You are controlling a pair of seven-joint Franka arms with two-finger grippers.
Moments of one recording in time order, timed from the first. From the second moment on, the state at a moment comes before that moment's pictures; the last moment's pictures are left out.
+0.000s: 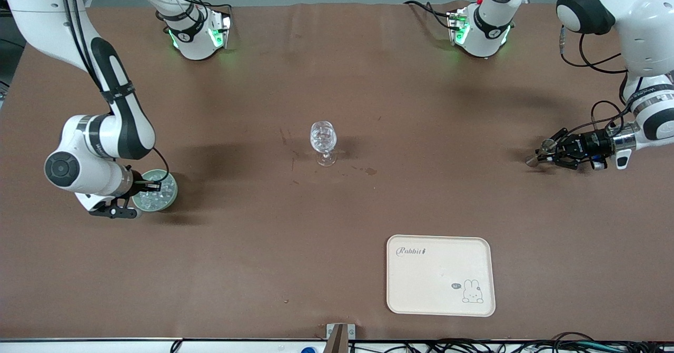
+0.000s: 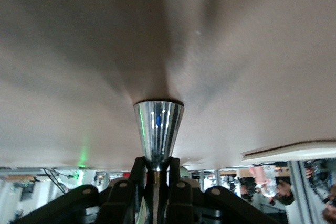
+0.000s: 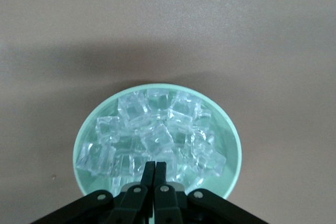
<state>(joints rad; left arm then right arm) -0.03 0.82 0.73 -1.92 -1.21 1.41 -0.28 -0.01 0.47 -0.05 -1.89 -0.04 2.19 0.06</state>
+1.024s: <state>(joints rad) -0.05 0.49 0.58 -1.91 -1.15 1.21 -0.42 -0.01 0.50 -0.05 -1.95 -0.01 2.30 0.01</state>
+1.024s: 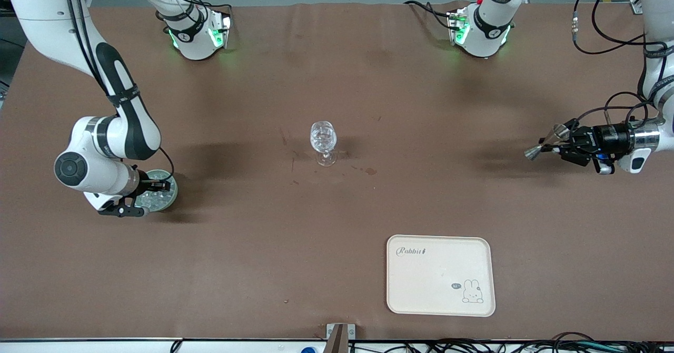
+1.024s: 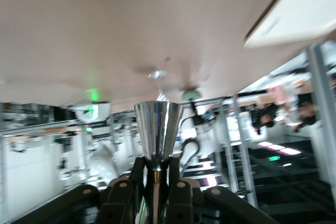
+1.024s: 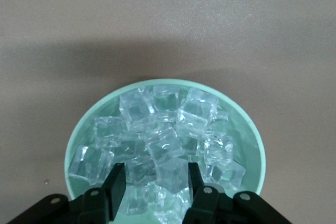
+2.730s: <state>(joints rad) -0.08 0.35 -0.53 -1.99 -0.95 2.39 -1.24 0.00 0.48 -0.05 -1.65 0.02 1.92 0.01</state>
